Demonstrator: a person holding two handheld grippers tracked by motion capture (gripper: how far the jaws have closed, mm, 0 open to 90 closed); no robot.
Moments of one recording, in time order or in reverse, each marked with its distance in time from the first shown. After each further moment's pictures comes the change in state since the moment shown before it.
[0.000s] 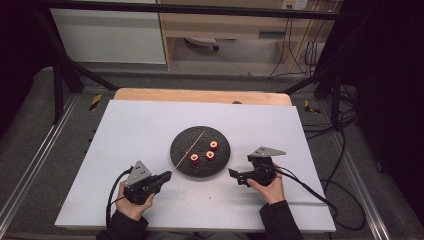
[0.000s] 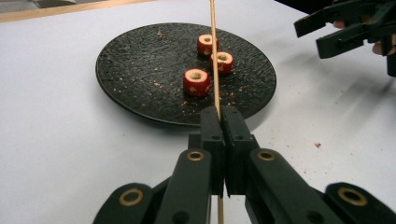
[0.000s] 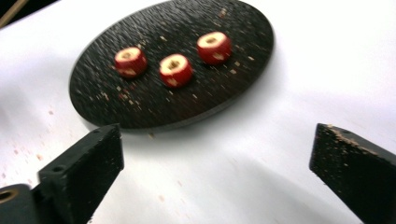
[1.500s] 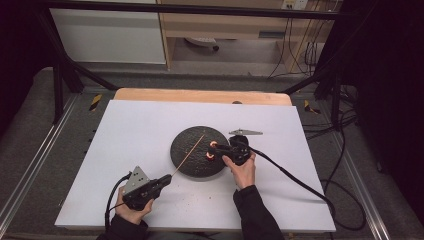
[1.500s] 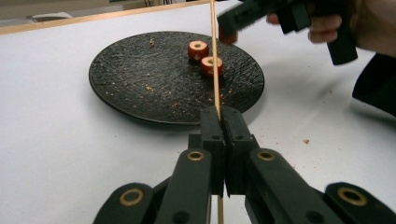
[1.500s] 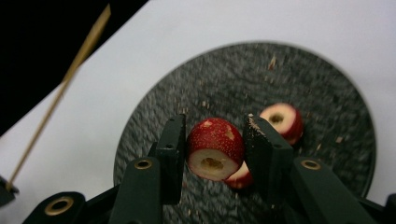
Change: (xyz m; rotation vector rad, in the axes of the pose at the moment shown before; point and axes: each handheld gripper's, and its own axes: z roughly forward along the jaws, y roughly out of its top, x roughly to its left) left arm -0.007 -0.014 -0.007 -0.062 -0.018 0.025; right arm 0.030 0.057 0.061 -0.010 0.099 0.203
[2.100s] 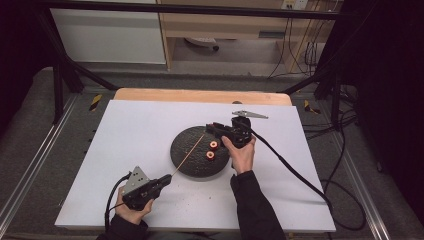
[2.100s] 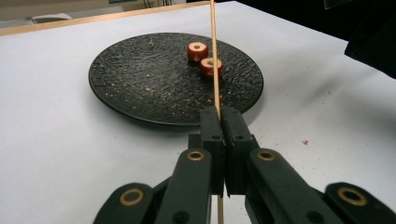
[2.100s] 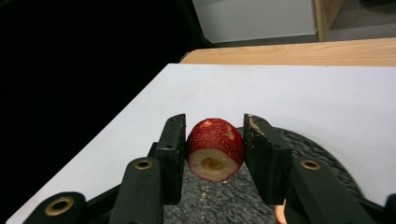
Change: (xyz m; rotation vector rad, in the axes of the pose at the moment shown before) left arm 0.000 0.000 -0.001 -0.004 -0.003 0.000; right arm 0.012 0.059 -0.019 -0.180 0.028 0.033
